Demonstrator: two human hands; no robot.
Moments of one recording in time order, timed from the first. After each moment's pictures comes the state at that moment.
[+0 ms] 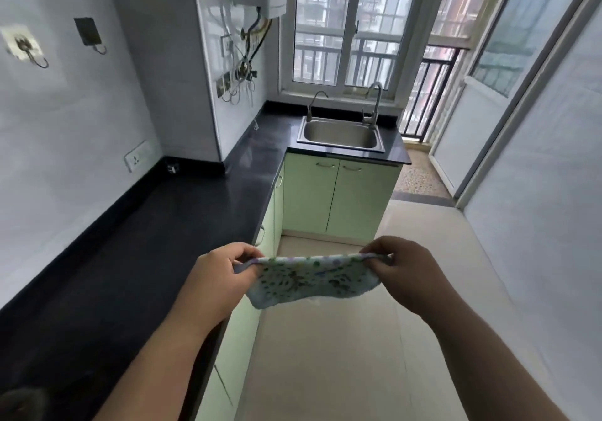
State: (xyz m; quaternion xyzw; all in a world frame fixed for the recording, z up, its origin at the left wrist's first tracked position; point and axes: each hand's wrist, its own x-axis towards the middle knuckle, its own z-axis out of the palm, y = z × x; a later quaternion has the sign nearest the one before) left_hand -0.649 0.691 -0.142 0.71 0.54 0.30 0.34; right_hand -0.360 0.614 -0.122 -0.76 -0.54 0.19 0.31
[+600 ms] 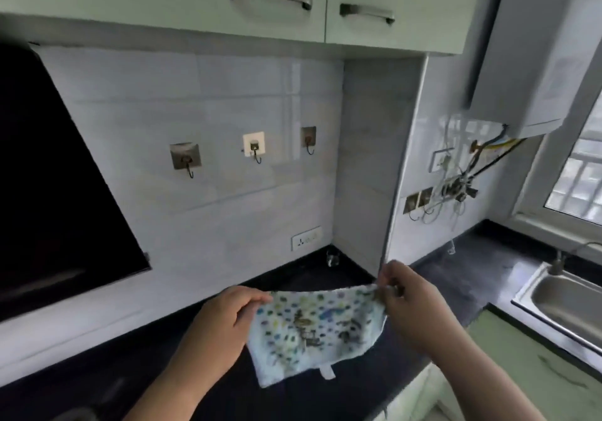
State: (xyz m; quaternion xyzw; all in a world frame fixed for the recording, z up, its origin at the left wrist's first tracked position) left_hand -0.683 0.893 -0.093 0.52 0.75 0.40 0.08; right_hand -0.432 1.060 -0.063 -0.46 -0.79 0.29 0.27
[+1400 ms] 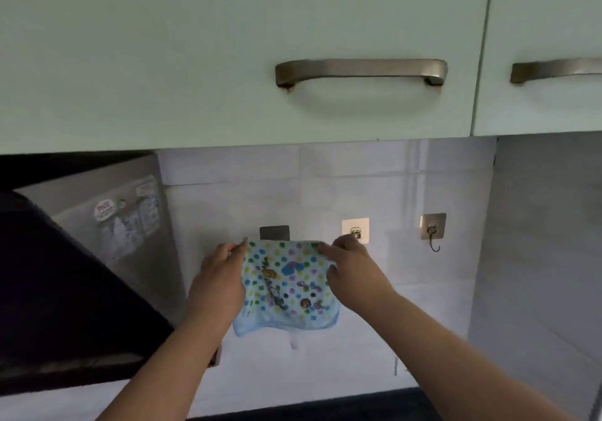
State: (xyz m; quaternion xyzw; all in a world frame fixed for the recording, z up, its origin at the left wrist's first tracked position) left_hand -0.922 1.017 0.006 0.27 0.92 0.21 -0.21; right_hand -0.786 1.234 0.023 -0.10 -0.95 0.15 0.27
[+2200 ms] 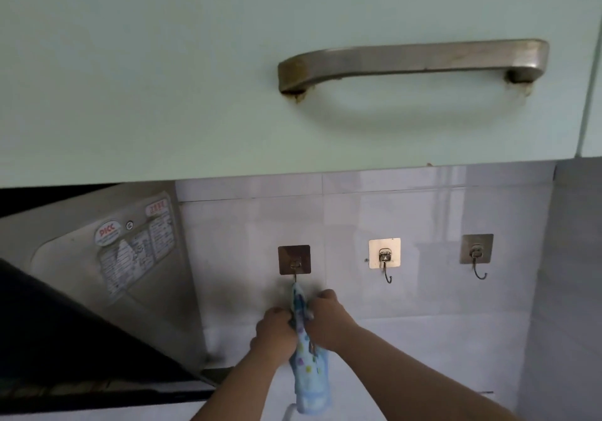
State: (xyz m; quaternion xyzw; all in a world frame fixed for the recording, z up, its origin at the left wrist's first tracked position) left_hand -0.984 1.098 -0.086 0.19 0.95 0.24 0.03; right_hand -0.911 1.224 -0.055 -0.15 -0.95 0.26 0.06
